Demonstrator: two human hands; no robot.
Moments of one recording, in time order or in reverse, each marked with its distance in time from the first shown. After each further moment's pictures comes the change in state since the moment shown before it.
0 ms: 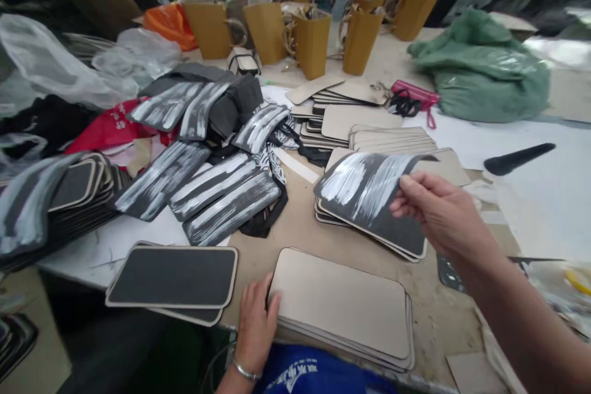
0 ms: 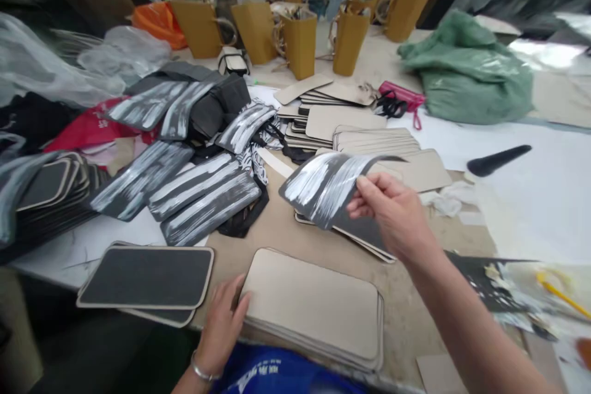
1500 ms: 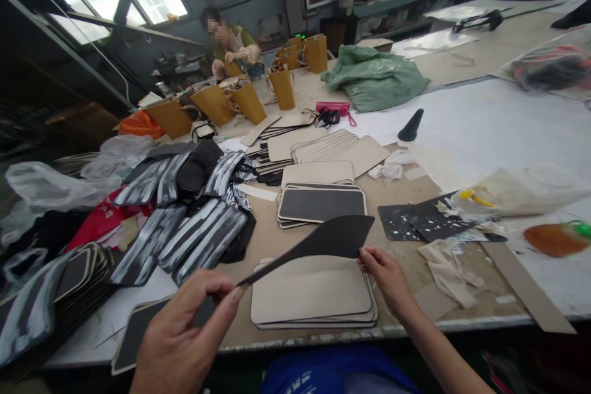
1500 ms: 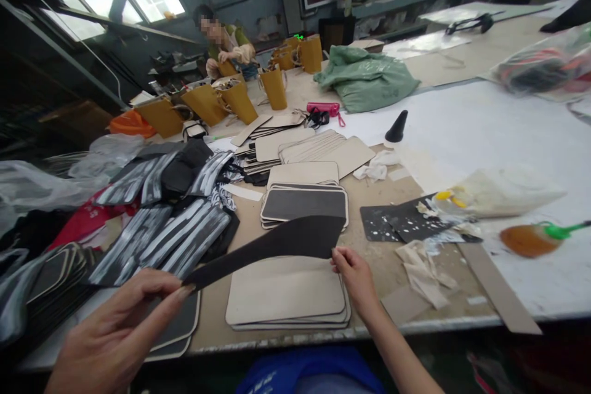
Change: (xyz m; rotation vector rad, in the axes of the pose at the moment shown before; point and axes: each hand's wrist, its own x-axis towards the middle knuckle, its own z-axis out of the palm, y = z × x) left_hand 0.038 0.175 -0.156 -0.217 -0.042 0.314; right_hand -0.147 0.149 -0.074 0.135 0.317 0.168
